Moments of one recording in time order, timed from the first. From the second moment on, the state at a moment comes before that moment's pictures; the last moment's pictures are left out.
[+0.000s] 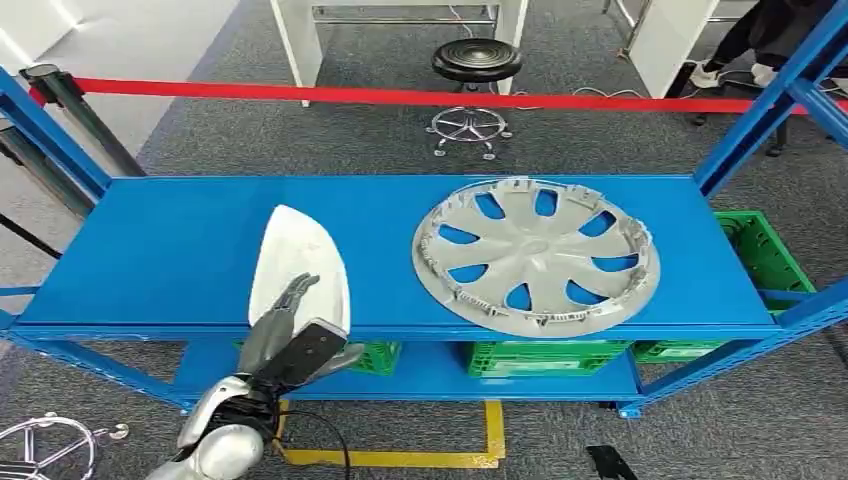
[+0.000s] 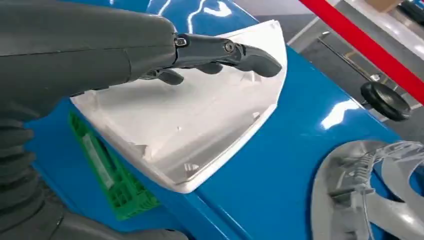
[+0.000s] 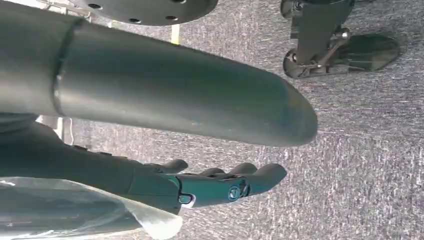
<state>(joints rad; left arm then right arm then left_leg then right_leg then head) -0.04 -0.02 -0.71 -1.26 -0.65 0.32 -0.13 -0.08 0.14 -0.38 -0.23 0.66 -0.10 -0.01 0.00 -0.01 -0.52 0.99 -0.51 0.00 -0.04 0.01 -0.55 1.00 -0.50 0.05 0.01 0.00</state>
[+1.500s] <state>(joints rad) -0.12 0.02 -0.64 -1.18 -0.78 0.26 -0.06 -0.10 0.14 -0.38 -0.23 0.69 -0.07 0.00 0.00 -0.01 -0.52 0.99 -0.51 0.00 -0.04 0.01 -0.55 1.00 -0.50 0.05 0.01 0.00</state>
